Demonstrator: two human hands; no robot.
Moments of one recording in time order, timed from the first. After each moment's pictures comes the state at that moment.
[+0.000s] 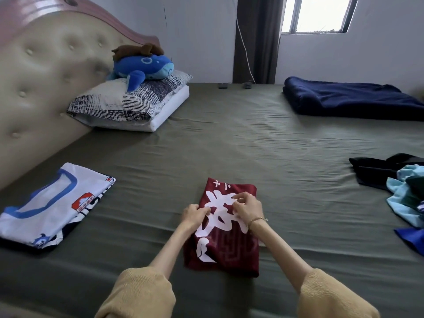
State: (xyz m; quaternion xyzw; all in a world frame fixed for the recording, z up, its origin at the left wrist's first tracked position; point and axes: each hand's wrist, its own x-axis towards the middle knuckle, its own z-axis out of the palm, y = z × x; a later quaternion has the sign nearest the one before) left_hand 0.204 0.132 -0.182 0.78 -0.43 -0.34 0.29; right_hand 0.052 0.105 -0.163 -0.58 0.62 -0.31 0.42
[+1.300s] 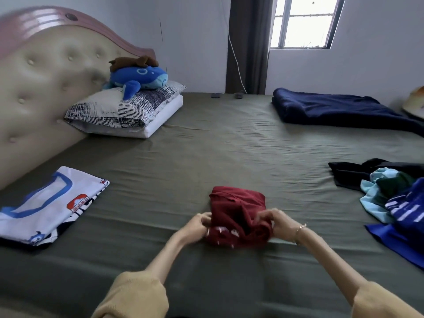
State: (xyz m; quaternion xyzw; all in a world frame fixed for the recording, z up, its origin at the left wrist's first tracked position) left_hand 0.172 0.165 -0.186 0.52 -0.59 -0.50 0.36; right_hand -0.087 0.116 -0.161 -0.85 0.40 -0.15 0.32
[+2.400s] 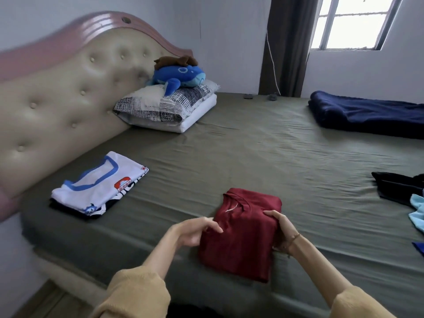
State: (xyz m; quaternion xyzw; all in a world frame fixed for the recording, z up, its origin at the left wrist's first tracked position) left_hand 0.228 0.220 -0.169 0.52 -0.35 -0.71 0.31; right_hand 0.001 0.147 -0.175 -0.29 0.53 -0.28 0.74
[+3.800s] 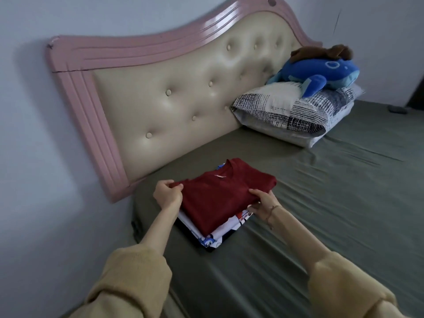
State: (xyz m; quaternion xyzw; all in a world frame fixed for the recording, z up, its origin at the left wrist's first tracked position) left_hand 0.625 0.251 -0.166 0.79 0.01 -0.04 0.61; right_hand 0.466 0.094 -0.173 -0.43 0.40 -0.23 0.78
